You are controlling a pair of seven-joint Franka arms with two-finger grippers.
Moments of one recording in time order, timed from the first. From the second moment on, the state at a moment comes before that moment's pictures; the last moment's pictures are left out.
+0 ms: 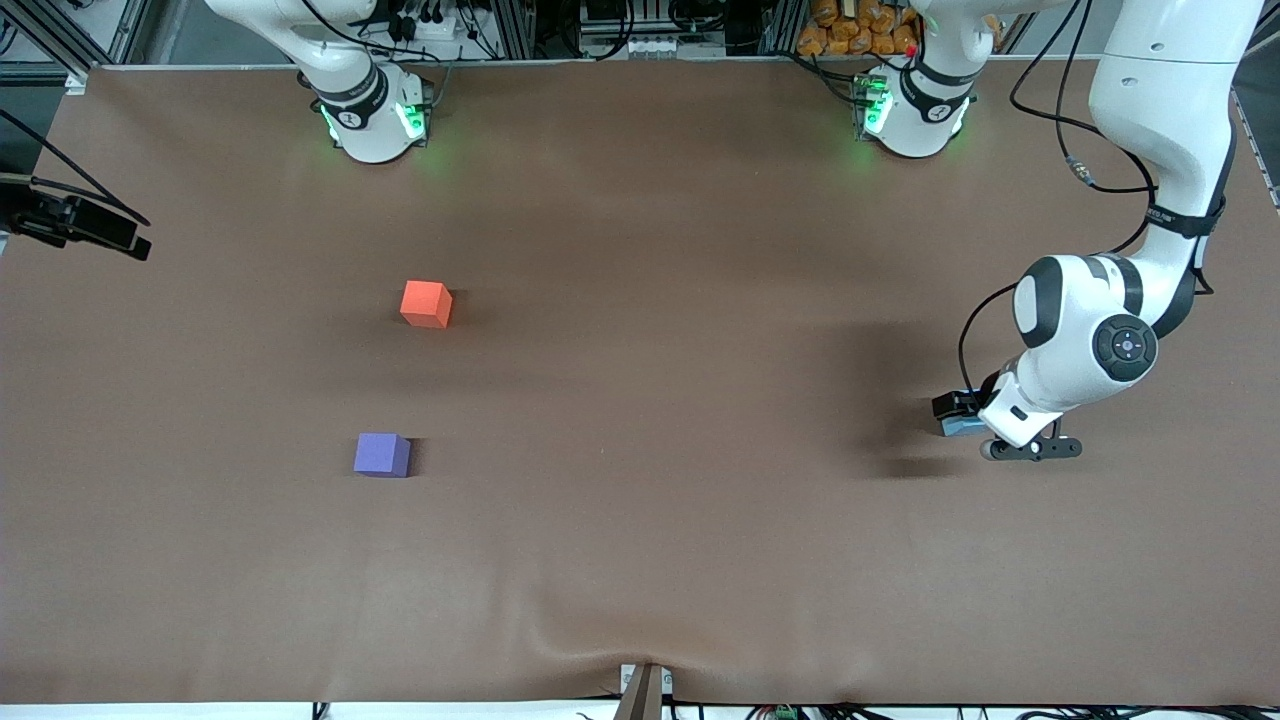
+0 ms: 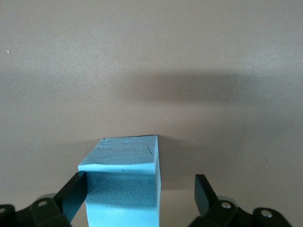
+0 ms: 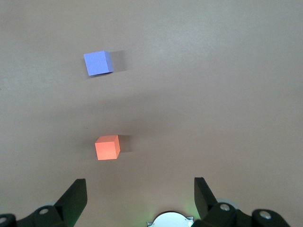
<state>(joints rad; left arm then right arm) 0.05 0.47 -0.10 -1.98 0.03 2.41 -0.08 -0.02 0.01 -0.05 -1.51 0.03 1.40 0.11</state>
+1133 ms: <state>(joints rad) 0.06 0.46 -0.09 -1.99 0.03 2.40 -0.08 -0.02 0.01 -0.05 -1.51 0.03 1.40 0.11</state>
